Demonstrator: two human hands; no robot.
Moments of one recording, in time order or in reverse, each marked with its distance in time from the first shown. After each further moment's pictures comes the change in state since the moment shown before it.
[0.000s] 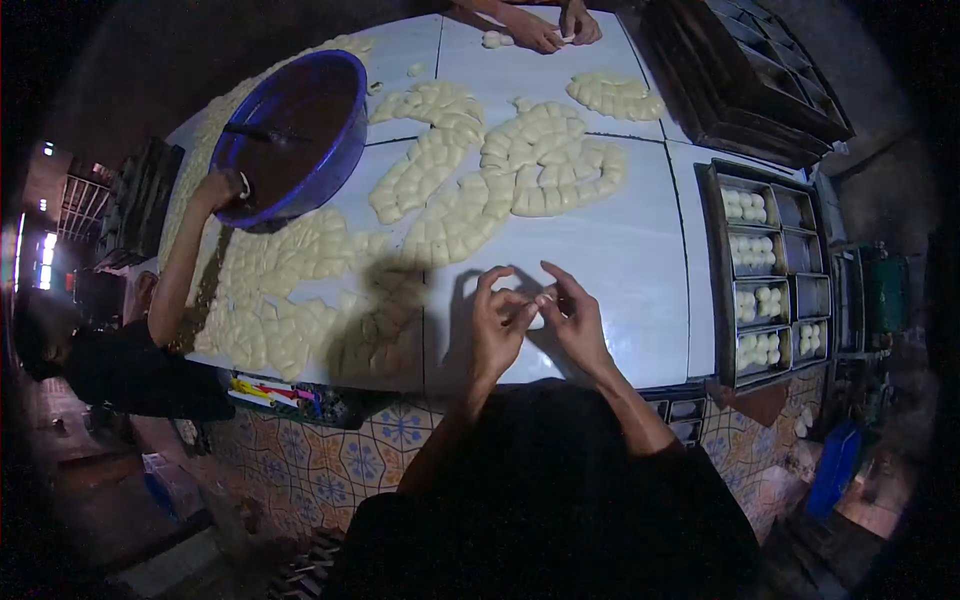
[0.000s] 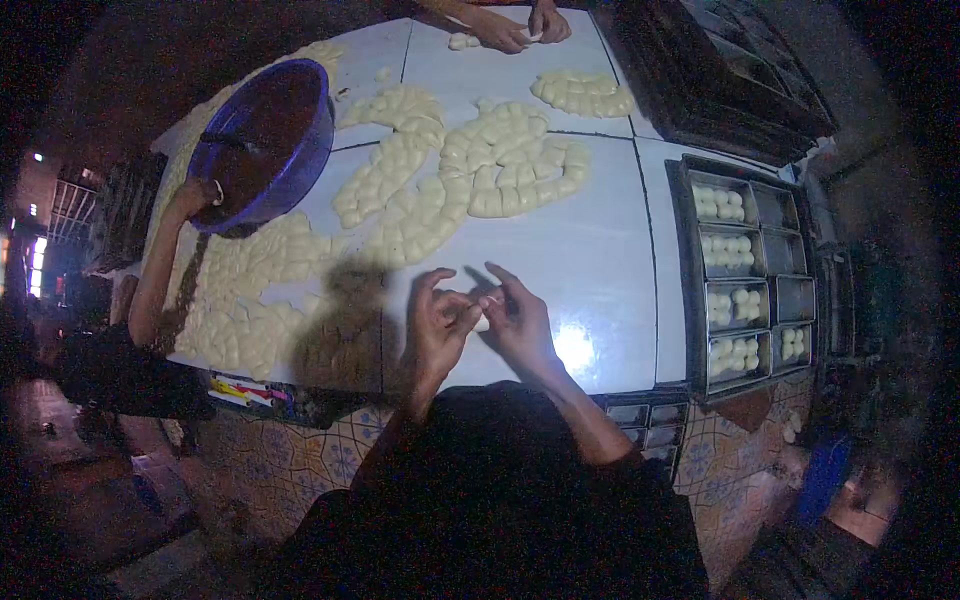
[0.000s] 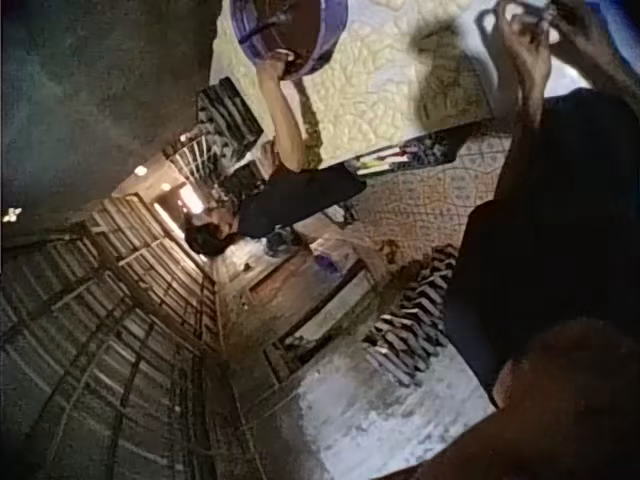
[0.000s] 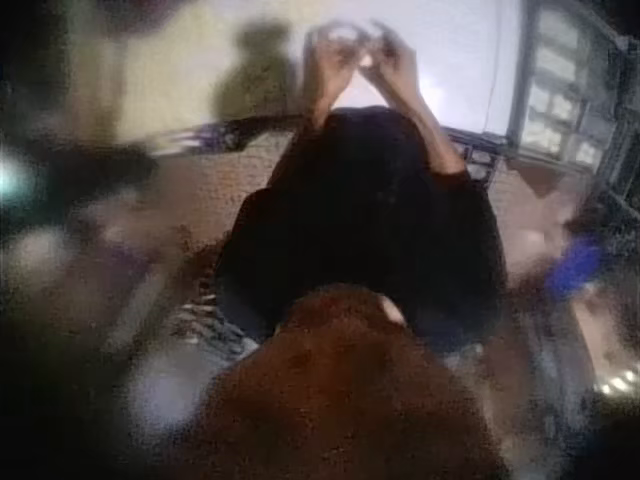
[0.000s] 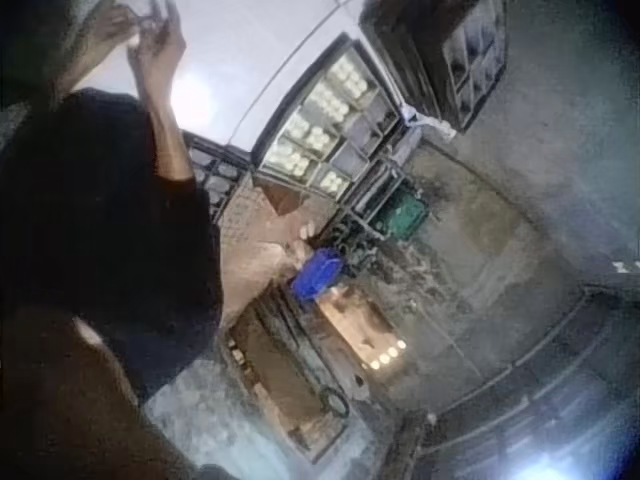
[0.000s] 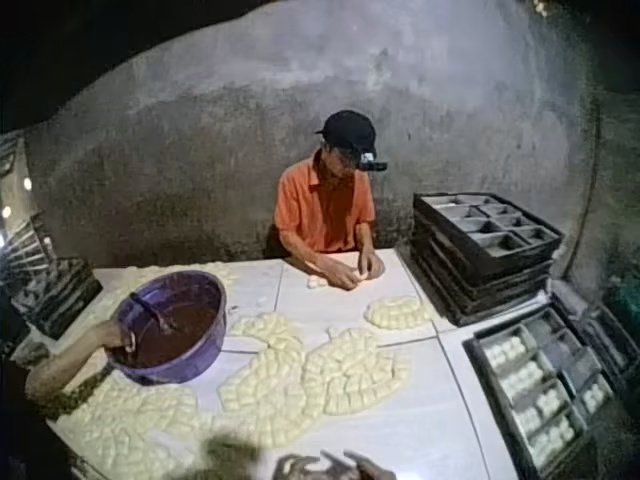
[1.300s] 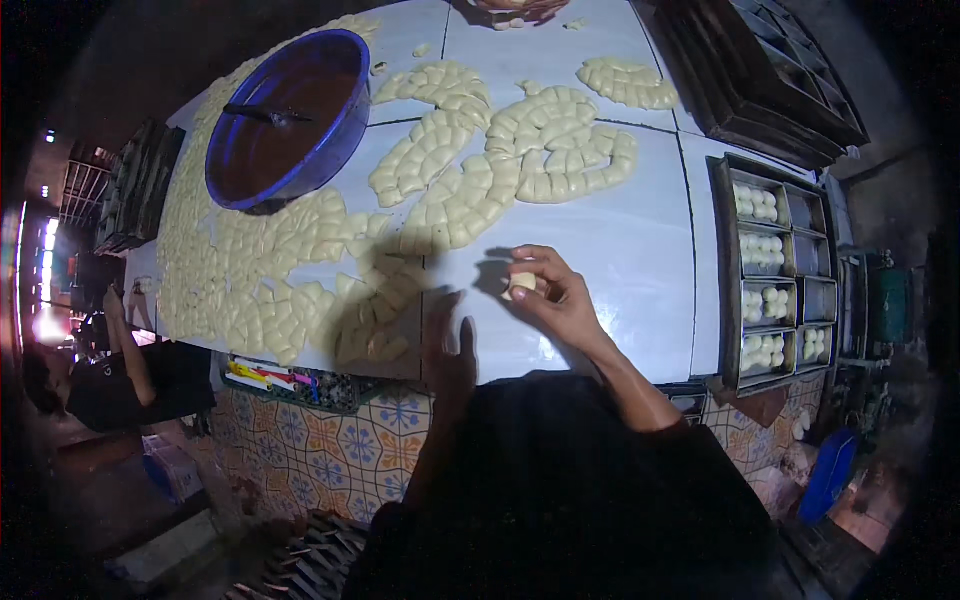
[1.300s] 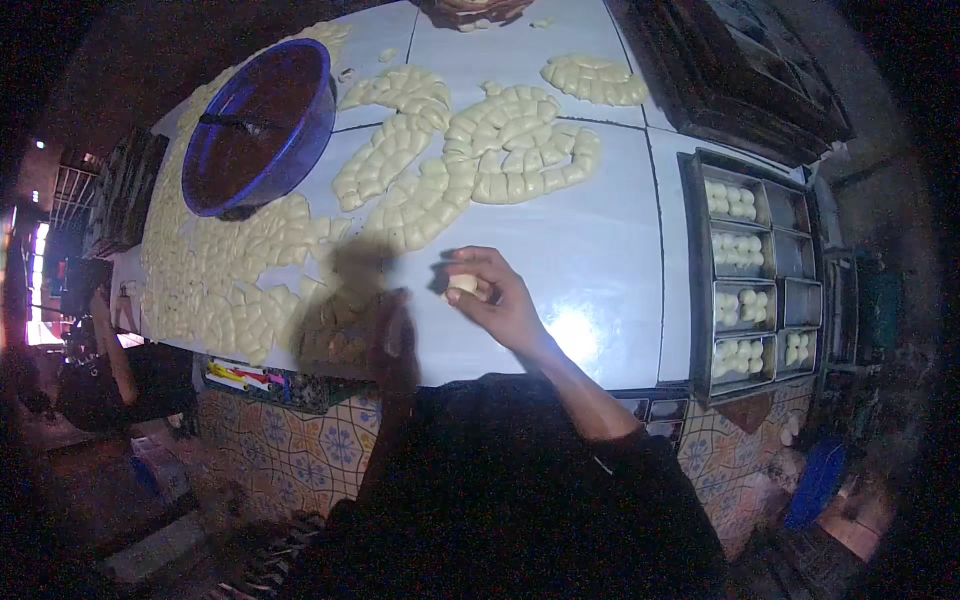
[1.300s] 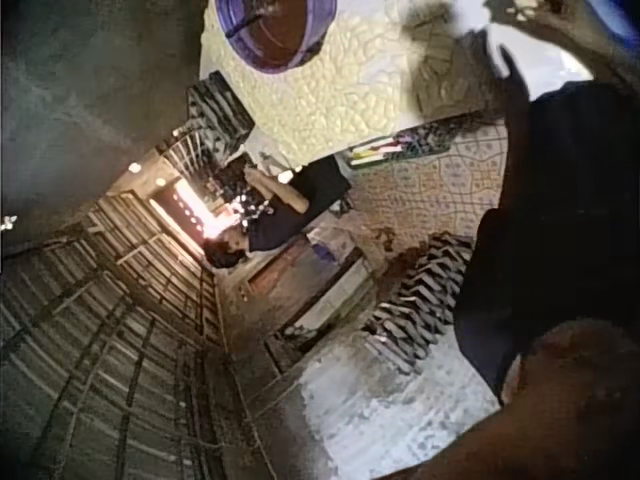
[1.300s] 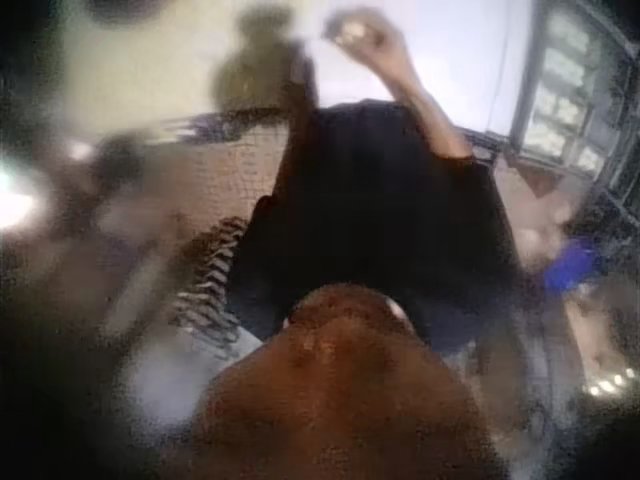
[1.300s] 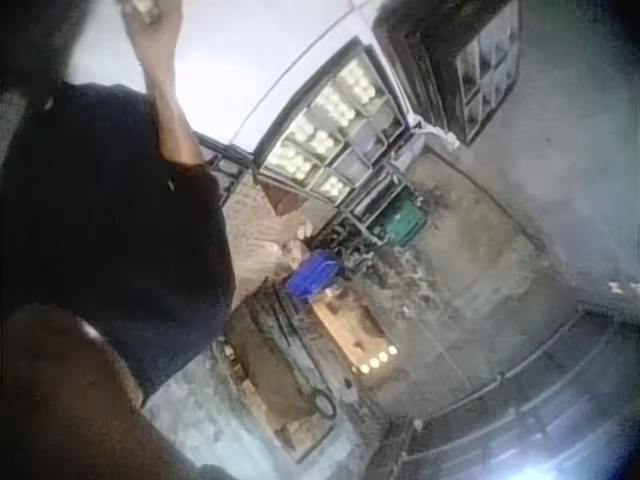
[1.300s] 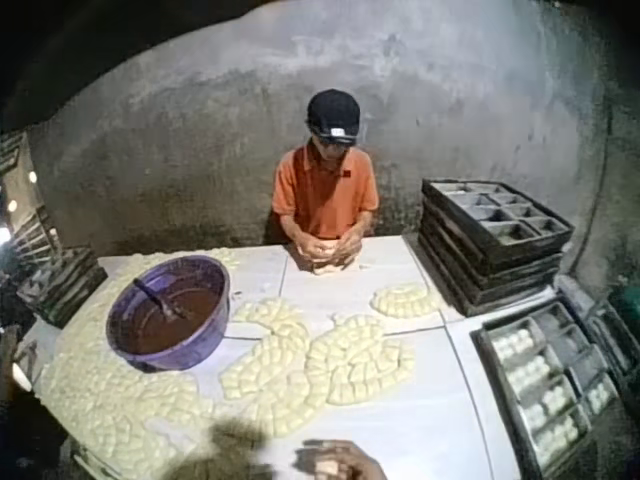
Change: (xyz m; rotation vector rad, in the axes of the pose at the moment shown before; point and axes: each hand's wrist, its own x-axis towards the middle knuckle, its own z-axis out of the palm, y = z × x) left_hand -0.047 -0.019 -0.047 0.443 0.351 0.114; right_hand 0.027 0.020 0.007 0.159 -0.276 -0.131
